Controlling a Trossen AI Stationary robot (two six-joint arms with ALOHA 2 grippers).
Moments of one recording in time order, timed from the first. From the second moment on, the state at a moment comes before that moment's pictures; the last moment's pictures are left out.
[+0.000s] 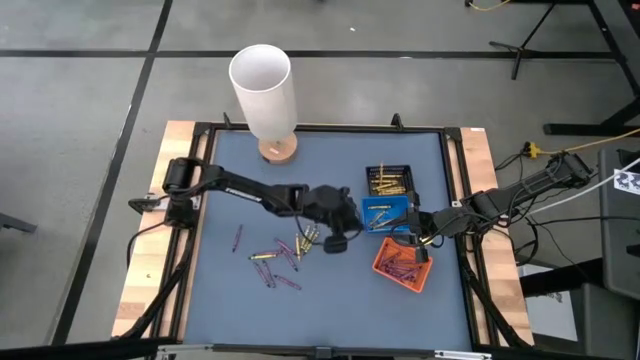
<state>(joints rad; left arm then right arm) -0.03 1.94 1.29 0.19 0.07 -0.05 0.44 0.85 0.60 -0.30 0.32 0.10</state>
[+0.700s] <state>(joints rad) -0.19 2.14 1.31 0.77 -0.04 -0.05 0.44 0.85 0.60 -0.09 0.32 0.02</state>
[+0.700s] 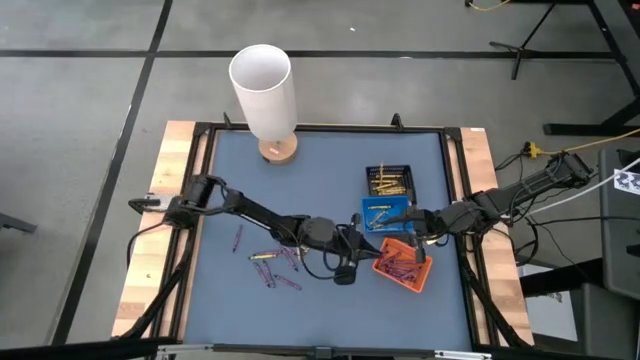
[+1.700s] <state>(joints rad) -0.19 2.35 1.54 0.73 -0.14 -0.04 0.44 0.85 0.60 -0.08 0.32 0.01</state>
